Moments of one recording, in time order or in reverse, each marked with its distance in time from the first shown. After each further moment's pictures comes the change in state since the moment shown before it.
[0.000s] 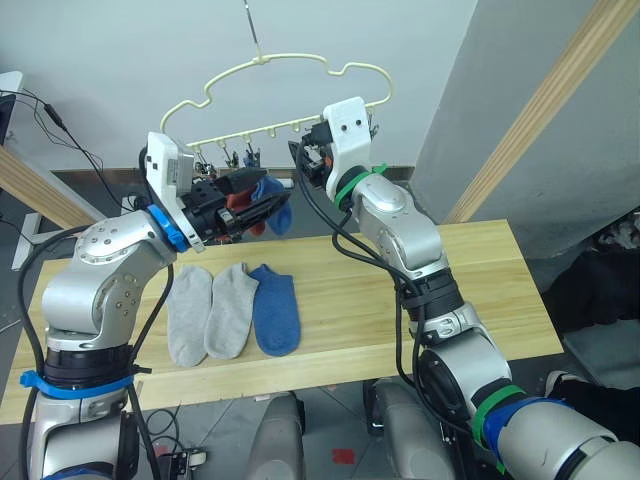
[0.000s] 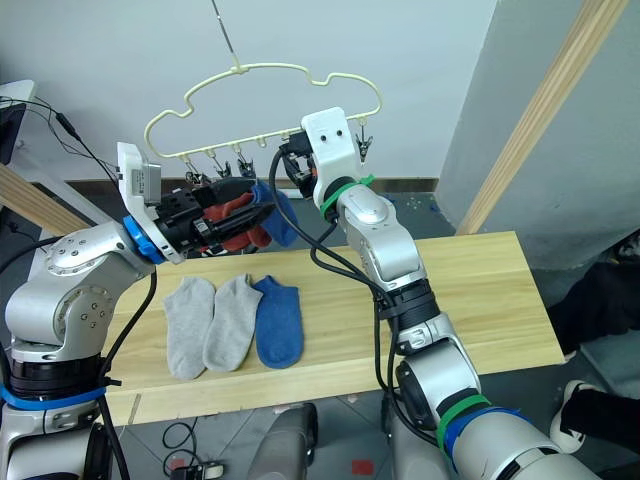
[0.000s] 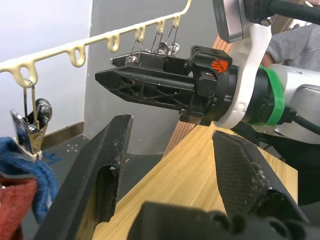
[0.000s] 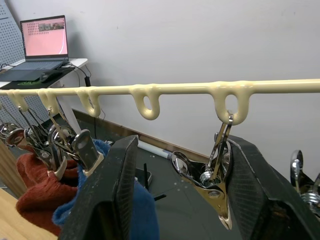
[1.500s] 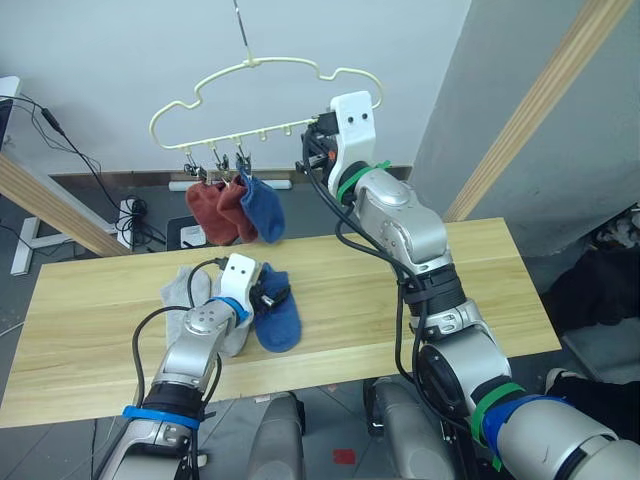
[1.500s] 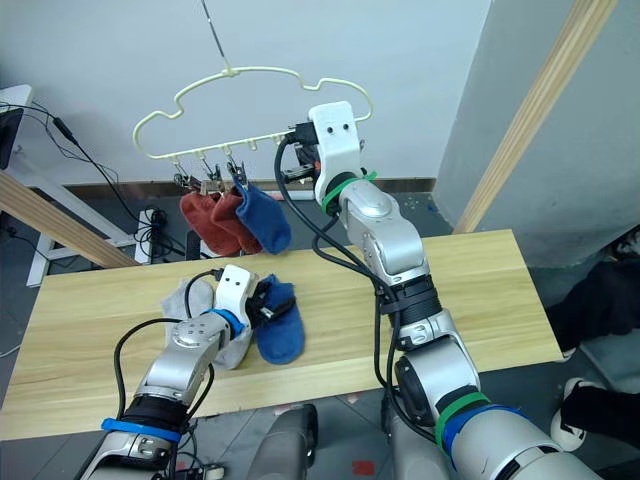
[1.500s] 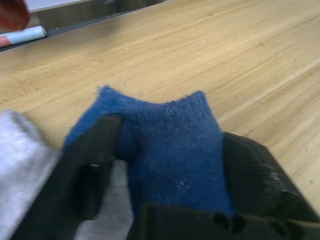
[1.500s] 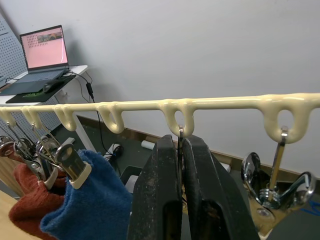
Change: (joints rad) left arm 0.196 -0.261 -0.251 0.522 0.564 -0.333 0.280; right arm -0.022 0.001 -0.035 -0.013 0.065 0.072 -0.017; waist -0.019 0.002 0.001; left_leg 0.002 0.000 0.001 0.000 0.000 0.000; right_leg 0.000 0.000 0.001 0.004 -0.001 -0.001
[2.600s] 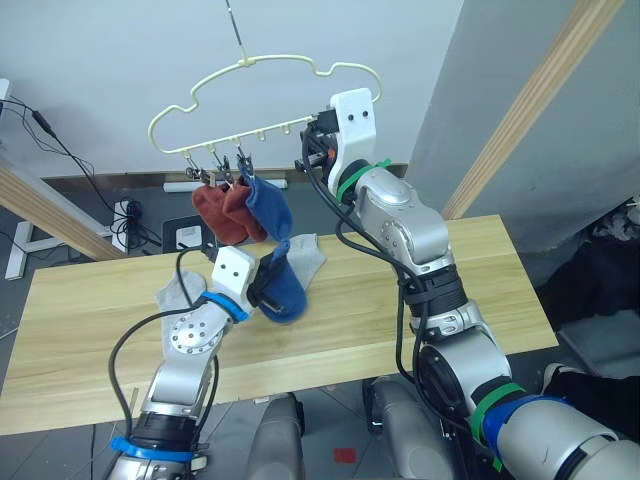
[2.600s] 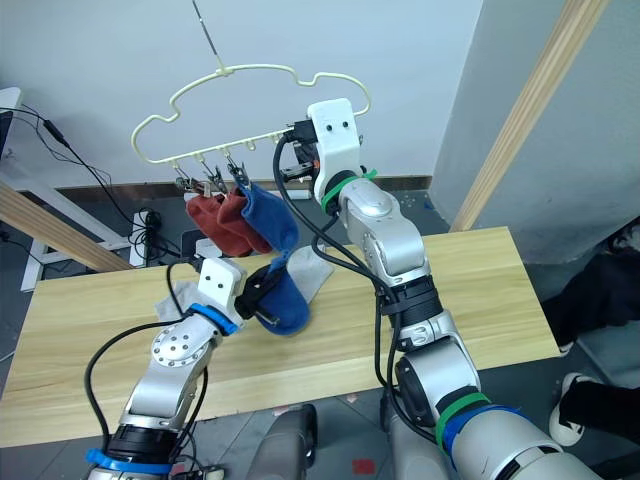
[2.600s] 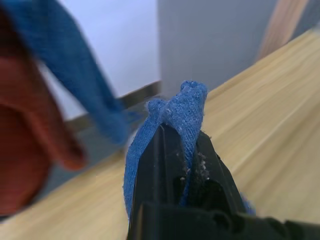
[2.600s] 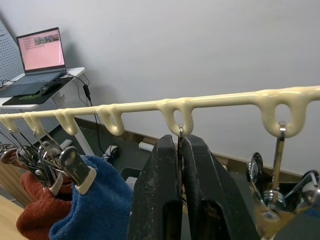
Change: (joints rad) left arm 0.159 0.004 0.057 -0.334 0.082 -0.265 0.073; right arm 0.004 -0.002 0.002 -0.029 0.000 0.012 0.003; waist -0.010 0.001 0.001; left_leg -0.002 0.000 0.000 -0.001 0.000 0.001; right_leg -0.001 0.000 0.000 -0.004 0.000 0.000
